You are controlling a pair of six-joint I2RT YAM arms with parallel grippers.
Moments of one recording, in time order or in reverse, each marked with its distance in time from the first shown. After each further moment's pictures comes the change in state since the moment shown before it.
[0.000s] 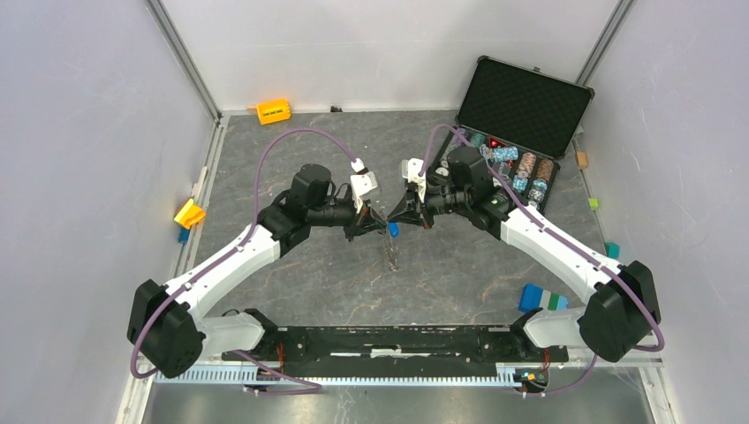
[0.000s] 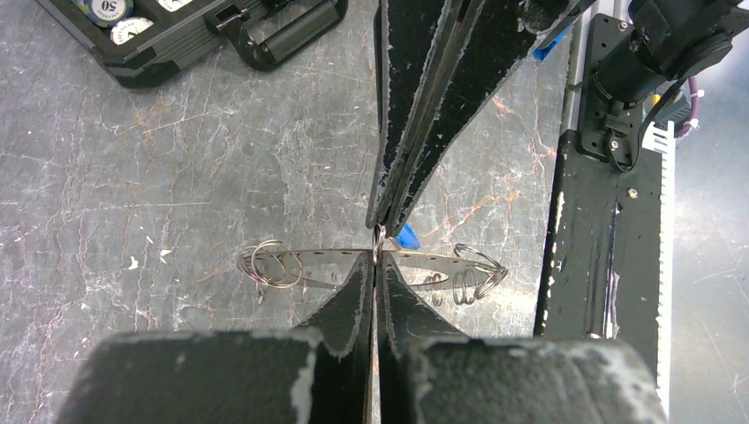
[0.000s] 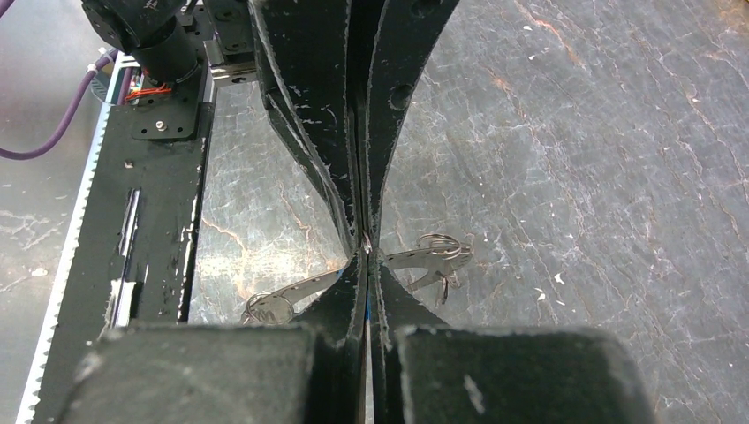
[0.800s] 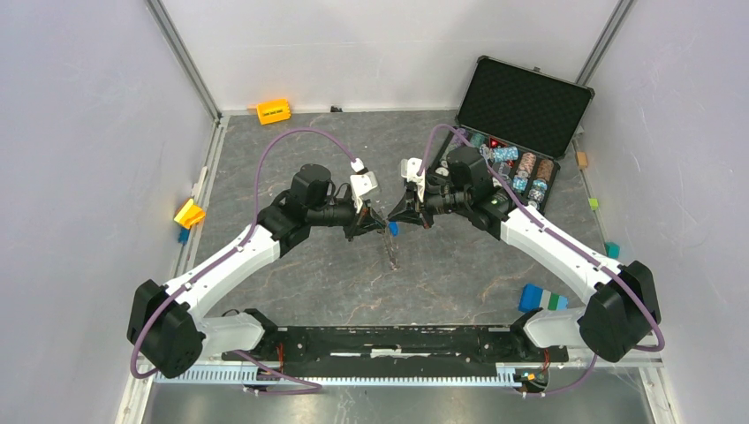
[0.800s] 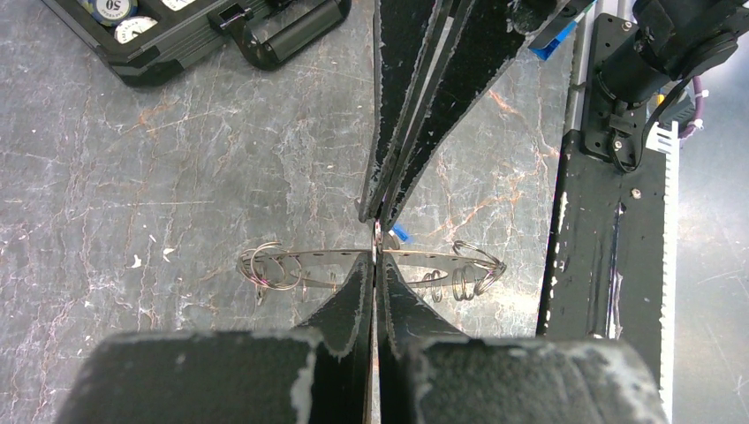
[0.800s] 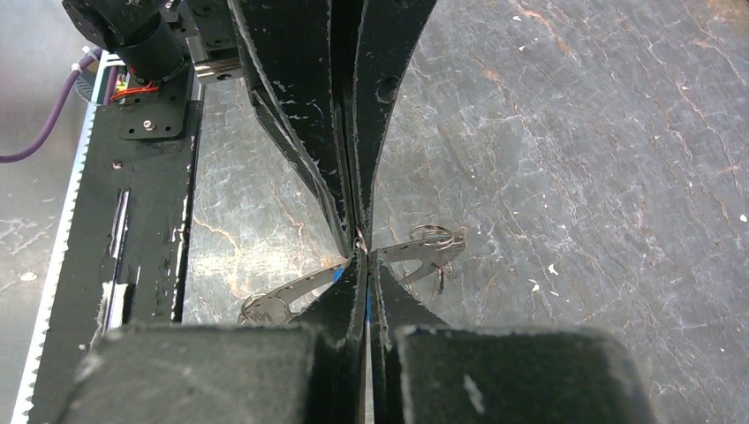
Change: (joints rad) left arm 0.000 -0.002 -0.001 0.001 -0.003 0.001; right arm 0.002 0.000 0.002 -0.004 0.043 0.005
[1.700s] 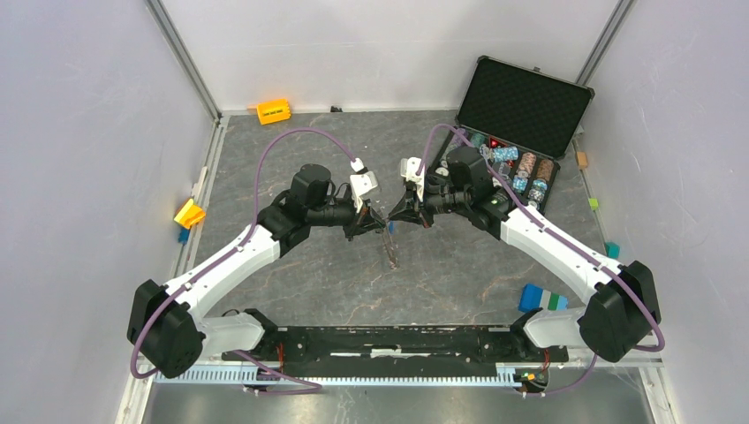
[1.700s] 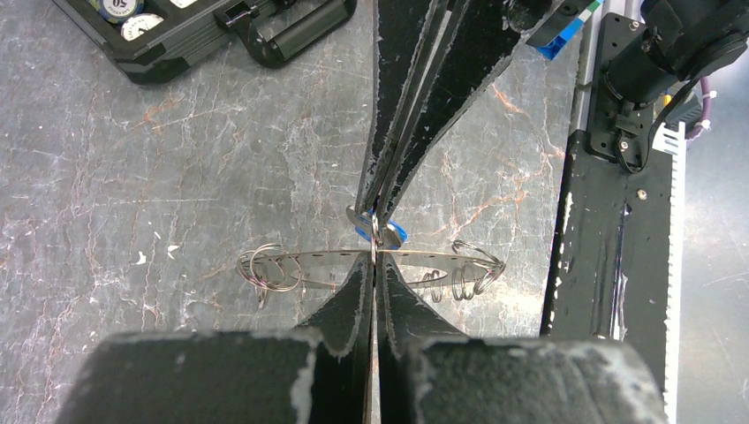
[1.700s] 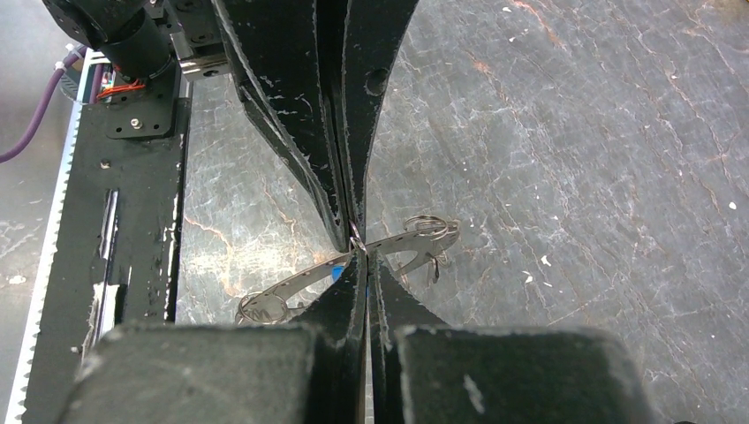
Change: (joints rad) left arm 0.000 0.000 0.000 0.000 -0.011 0.000; right arm 0.000 0.000 0.002 -0.007 0.030 -0.001
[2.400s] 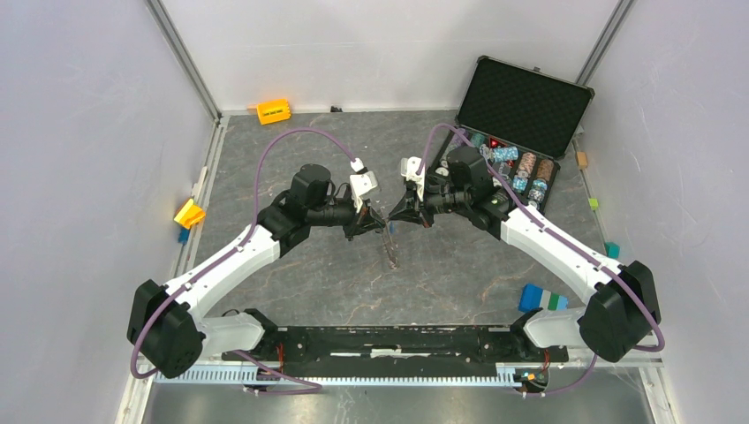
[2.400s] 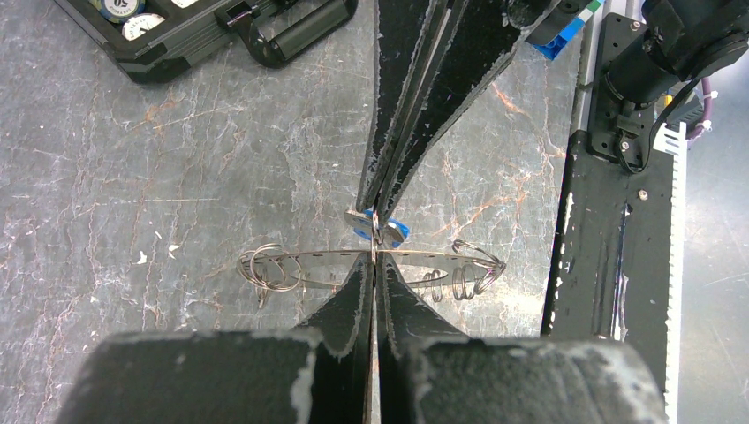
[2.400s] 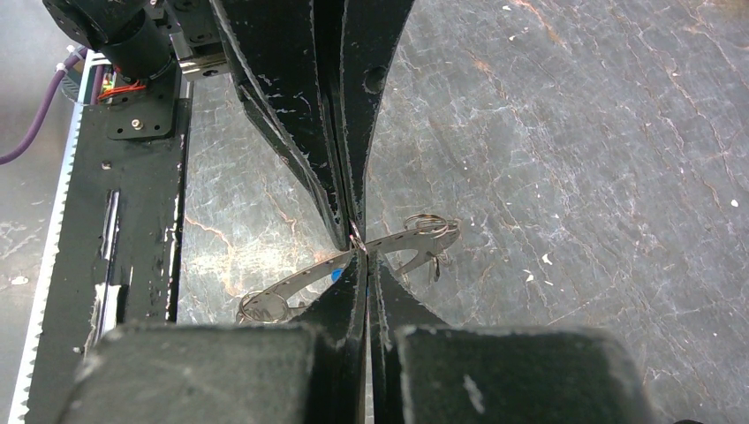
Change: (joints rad) left arm 0.001 0.000 -0.002 0.002 -0.003 0.000; right arm -0.002 0.000 0.000 -0.002 0.001 0.005
